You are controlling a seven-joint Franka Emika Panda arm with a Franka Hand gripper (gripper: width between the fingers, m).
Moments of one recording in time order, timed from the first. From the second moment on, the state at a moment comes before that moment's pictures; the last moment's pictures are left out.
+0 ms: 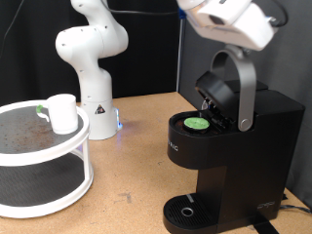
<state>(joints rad) 0.39 -0.16 -0.20 -2.13 0.81 2.01 -1.04</state>
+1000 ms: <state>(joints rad) 0.30 -0.17 -0.26 -2.33 0.69 2.14 -1.17</state>
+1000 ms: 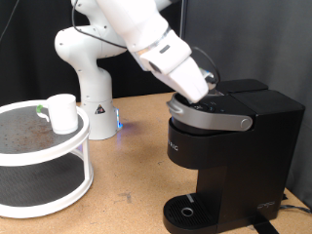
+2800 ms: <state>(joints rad) 0.30 -0.20 -0.26 -2.37 0.70 2.21 -1.20</state>
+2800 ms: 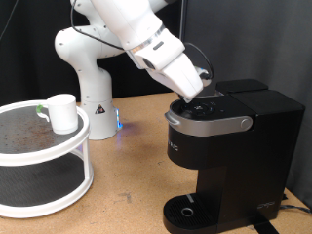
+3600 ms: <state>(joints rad) 0.30 -0.30 -0.28 -2.35 0.76 2.11 -1.18</state>
